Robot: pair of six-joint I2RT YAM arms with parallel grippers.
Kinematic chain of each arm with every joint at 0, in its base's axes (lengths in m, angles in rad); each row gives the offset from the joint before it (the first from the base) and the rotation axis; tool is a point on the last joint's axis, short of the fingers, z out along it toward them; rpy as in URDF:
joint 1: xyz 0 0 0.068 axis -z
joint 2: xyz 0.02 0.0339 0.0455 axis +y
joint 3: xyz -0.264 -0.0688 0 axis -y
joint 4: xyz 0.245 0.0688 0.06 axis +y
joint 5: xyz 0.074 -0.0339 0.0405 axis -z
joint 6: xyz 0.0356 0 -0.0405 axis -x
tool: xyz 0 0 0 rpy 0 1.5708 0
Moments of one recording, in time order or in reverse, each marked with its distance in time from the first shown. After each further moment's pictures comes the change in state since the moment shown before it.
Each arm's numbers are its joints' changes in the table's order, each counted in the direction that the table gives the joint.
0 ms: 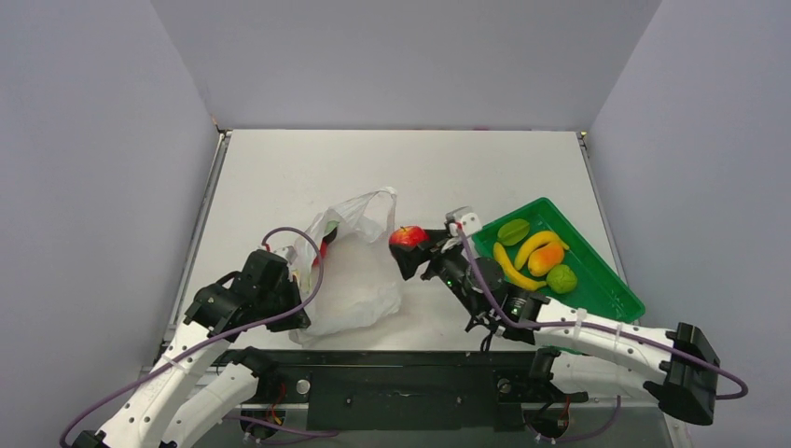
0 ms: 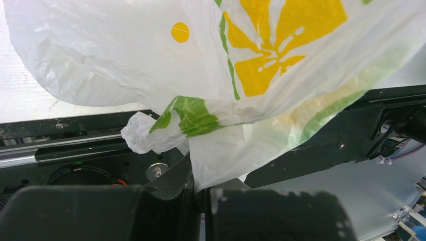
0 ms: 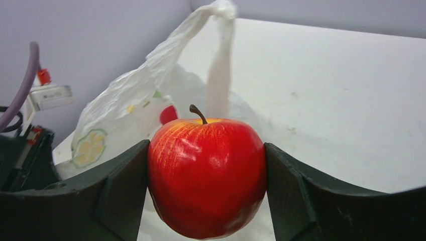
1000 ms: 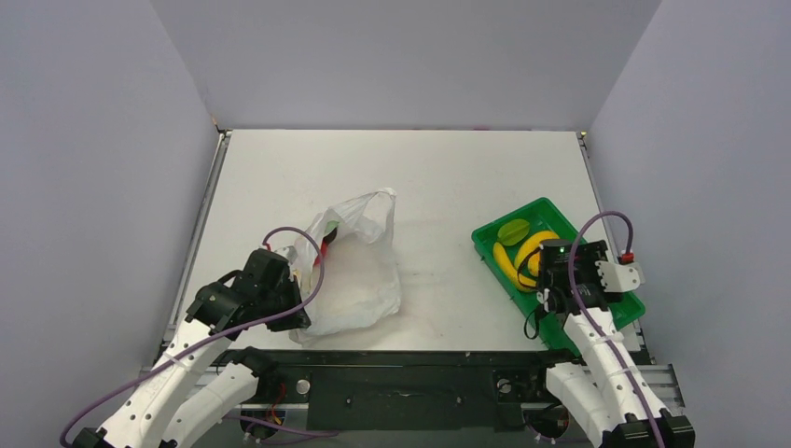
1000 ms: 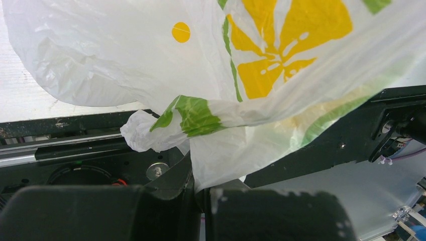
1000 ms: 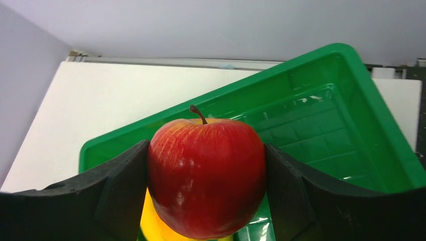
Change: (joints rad) left arm -0.001 0.013 0.000 -0.002 0.001 0.000; right arm 0.938 -0.270 -0.156 0.888 0.727 -0.920
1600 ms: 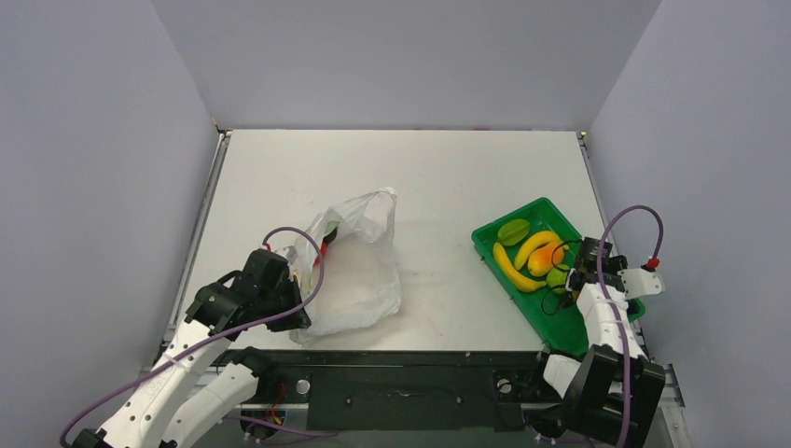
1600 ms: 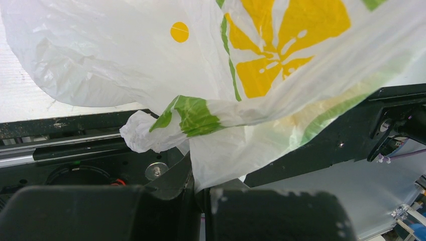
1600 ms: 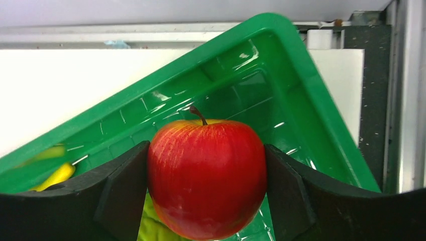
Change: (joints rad) left arm -0.002 -0.003 0.000 0.000 0.007 0.000; right arm 0.505 0.242 -0.002 -0.047 -0.386 0.149
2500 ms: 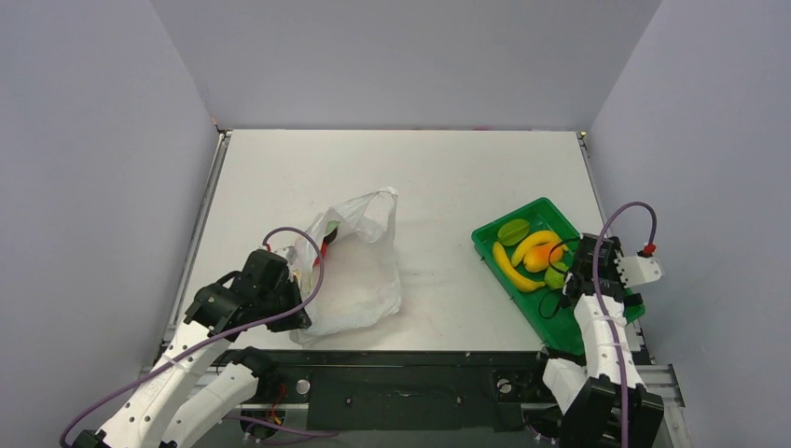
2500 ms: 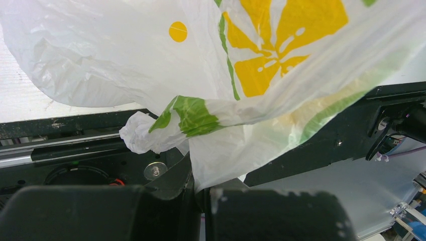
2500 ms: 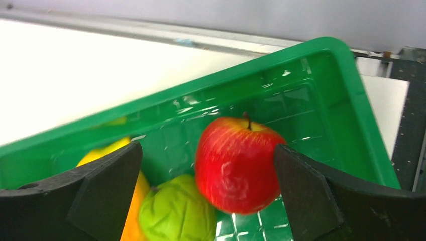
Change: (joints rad) left arm 0.000 -0.006 0.000 0.000 0.006 0.000; right arm -0.039 -0.092 0.000 -0.086 -0.061 0.134
